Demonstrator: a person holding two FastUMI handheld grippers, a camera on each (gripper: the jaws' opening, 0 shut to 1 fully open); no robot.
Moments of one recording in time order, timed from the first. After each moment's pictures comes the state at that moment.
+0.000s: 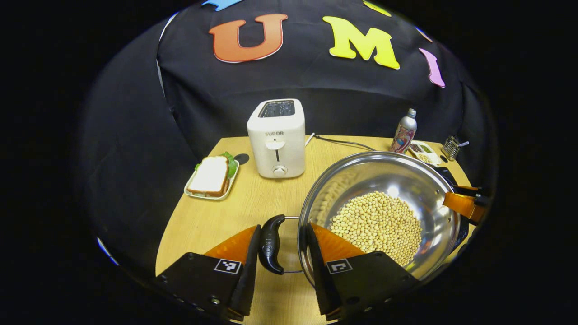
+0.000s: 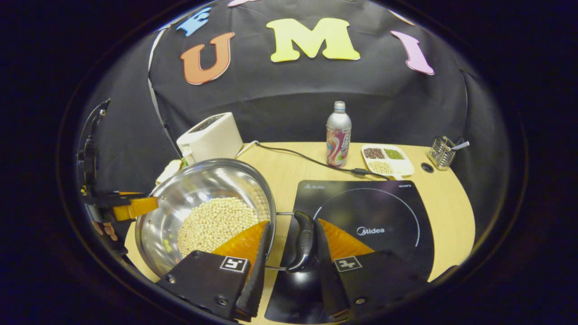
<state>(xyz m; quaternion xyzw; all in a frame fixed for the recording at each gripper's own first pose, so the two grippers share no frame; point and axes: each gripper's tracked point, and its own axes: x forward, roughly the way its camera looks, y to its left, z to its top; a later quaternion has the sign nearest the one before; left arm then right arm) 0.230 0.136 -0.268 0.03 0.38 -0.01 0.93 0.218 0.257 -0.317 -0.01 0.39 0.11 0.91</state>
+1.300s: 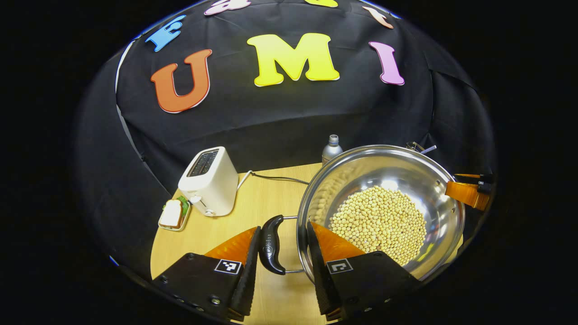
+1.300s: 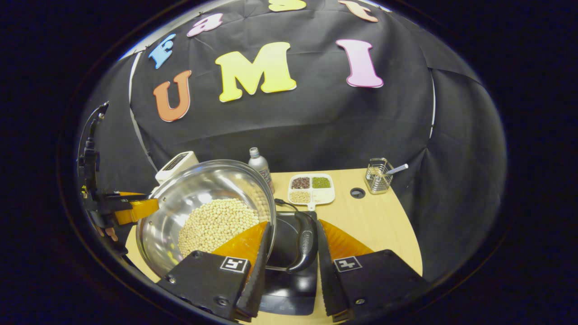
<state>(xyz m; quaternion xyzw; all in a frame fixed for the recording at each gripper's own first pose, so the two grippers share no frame) 0.248 -0.087 -0.191 0.08 0.34 -0.07 0.93 0.247 0.032 -0.221 0.01 0.35 0.07 0.93</state>
